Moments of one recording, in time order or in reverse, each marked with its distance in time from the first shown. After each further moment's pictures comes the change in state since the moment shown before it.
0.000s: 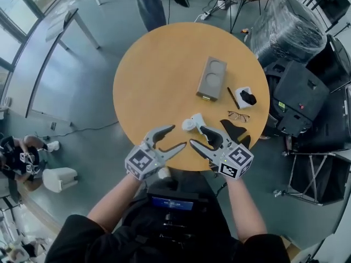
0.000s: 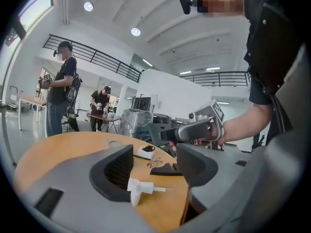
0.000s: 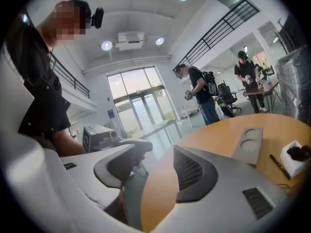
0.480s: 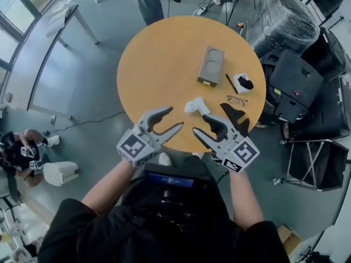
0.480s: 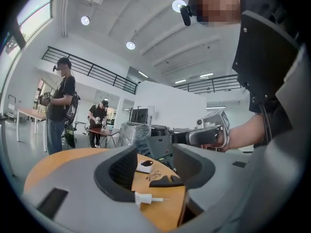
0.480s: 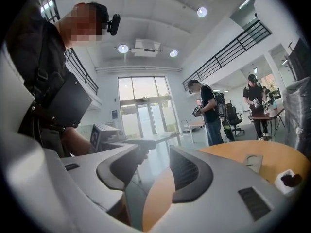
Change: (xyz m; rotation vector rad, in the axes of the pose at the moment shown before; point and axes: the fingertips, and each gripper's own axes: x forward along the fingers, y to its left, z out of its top) left arm -0.090 -0.041 0.069 0.074 -0.127 0.006; right arm -0.029 0.117 0.047 -0.180 -0.133 0.013
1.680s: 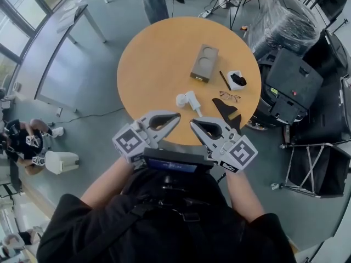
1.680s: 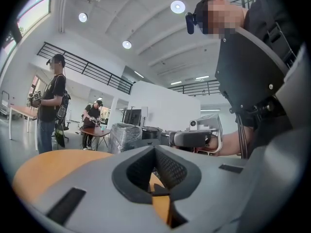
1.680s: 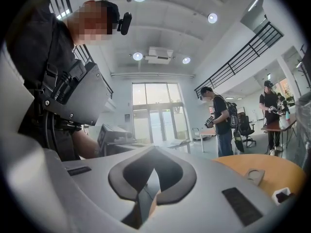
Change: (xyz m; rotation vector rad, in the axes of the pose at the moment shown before) left arm 0.043 -0.130 0.055 -0.024 -0.025 -0.069; right arm -0.107 0.042 0.056 -0.087 -0.058 0.124
